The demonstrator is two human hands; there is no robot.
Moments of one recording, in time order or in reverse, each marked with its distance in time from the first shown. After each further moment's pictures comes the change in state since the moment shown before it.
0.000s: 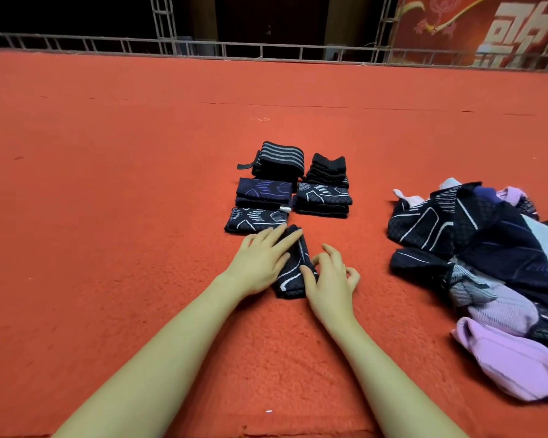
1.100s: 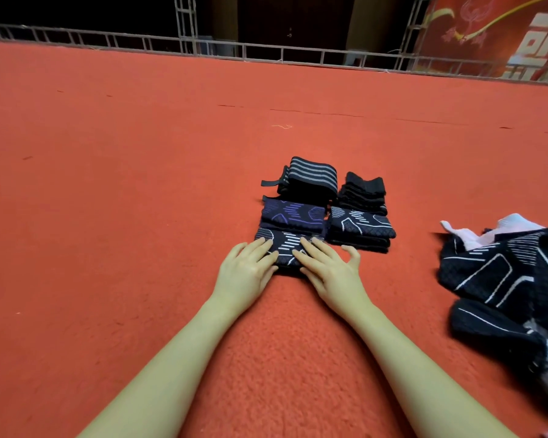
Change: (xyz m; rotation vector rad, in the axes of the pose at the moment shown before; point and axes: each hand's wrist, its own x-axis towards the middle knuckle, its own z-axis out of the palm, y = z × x) left_hand 0.031 -0.105 0.031 0.106 0.359 0.011; right_hand 0.113 -0.013 0.053 -0.310 -0.069 -0.610
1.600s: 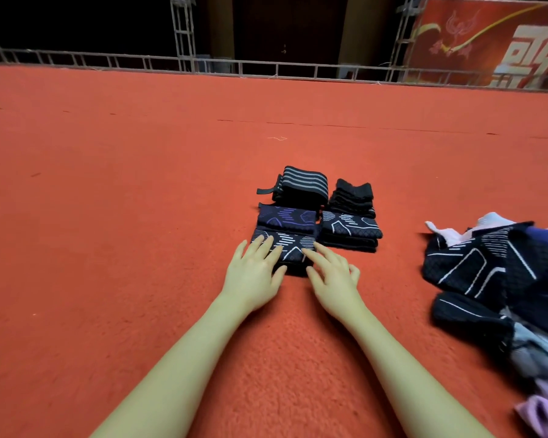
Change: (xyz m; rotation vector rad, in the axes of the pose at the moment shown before) left_hand 0.008 0.038 -0.036 0.074 -0.249 -0.192; right_hand -0.018 -0.018 -0.027 0.325 -0.136 0.405
